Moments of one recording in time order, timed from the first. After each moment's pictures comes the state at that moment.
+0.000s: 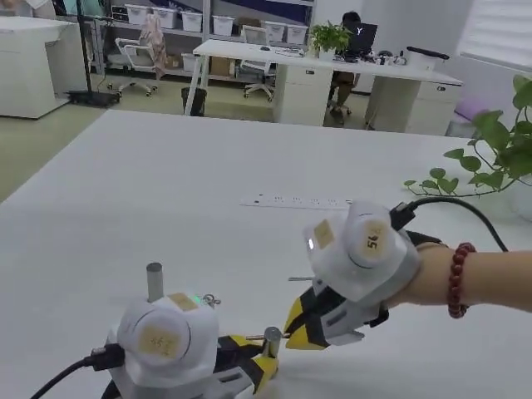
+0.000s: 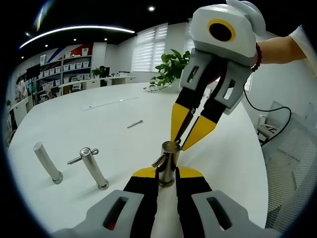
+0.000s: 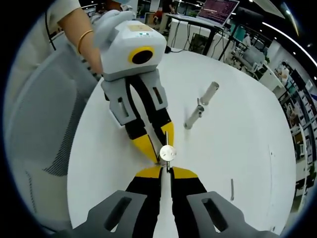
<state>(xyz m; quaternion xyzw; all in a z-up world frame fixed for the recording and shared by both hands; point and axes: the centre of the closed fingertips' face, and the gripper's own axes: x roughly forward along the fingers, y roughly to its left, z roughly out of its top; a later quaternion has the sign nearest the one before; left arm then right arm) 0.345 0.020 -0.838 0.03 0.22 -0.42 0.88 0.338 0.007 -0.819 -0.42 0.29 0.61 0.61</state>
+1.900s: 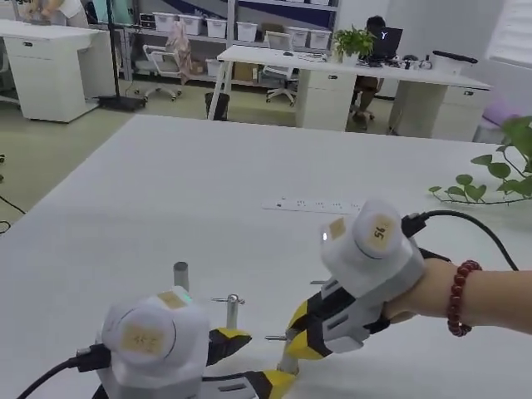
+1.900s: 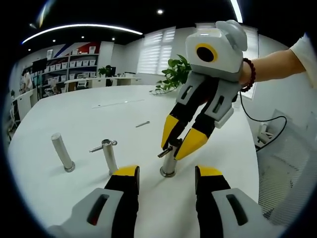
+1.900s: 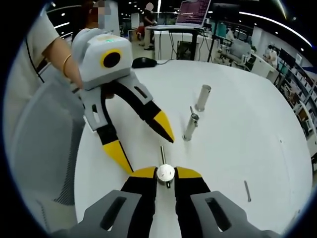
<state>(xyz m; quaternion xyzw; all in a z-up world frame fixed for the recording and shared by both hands) 0.332 0.049 -0.823 0.00 0.21 -0.40 0.89 0.340 0.034 -0.823 -0.31 0.32 0.61 0.66</state>
